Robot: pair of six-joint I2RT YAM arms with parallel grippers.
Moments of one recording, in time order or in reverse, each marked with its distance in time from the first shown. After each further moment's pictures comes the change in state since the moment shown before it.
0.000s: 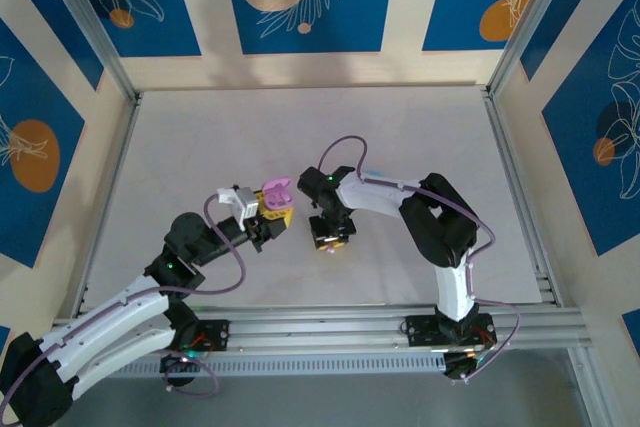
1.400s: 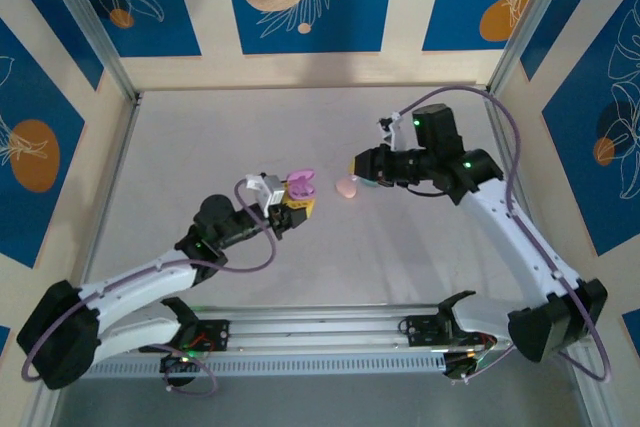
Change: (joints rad) left arm -0.014 0.363 0.082 0.249 0.063 0.003; right arm -0.415 -0.767 -0.055 0.186 -0.521 0.048
